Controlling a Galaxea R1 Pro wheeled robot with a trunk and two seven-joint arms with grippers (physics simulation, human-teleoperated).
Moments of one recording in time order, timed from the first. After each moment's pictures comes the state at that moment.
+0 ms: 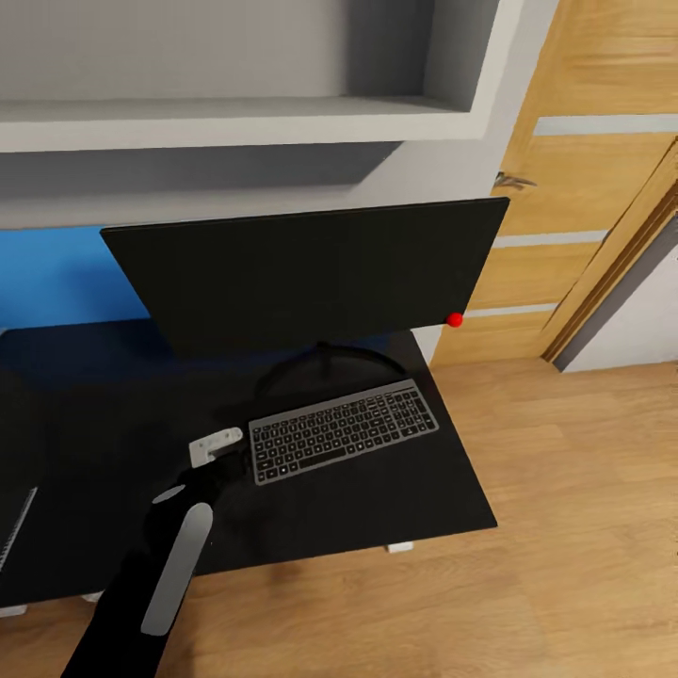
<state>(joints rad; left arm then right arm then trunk) -0.37 -0.04 -0.12 -1.61 0.50 0.66 0.60 -0.14 0.11 -0.94 -0.70 1.02 -0.29 0.33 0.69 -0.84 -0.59</state>
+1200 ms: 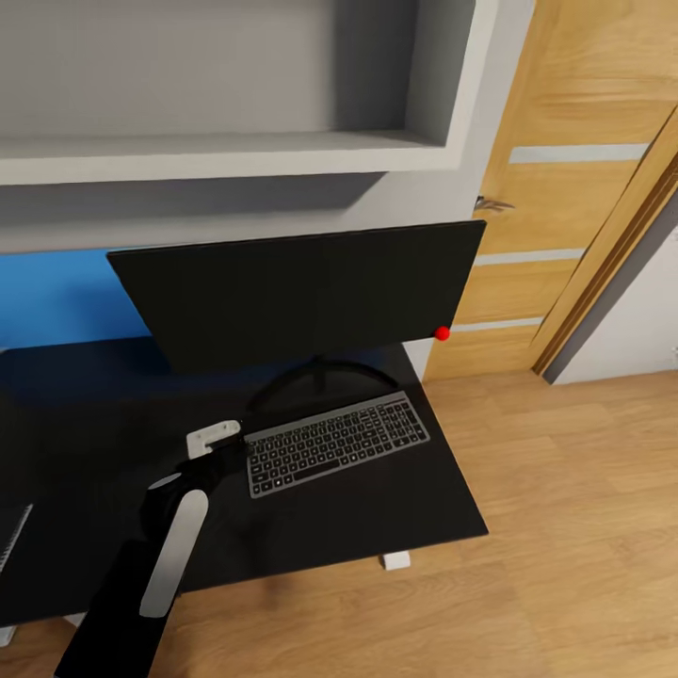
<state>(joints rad) -0.41 -0.04 -0.09 -1.61 0.50 0.73 0.59 -0.14 0.11 -0.94 -0.71 1.02 -0.29 0.33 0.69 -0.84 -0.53</state>
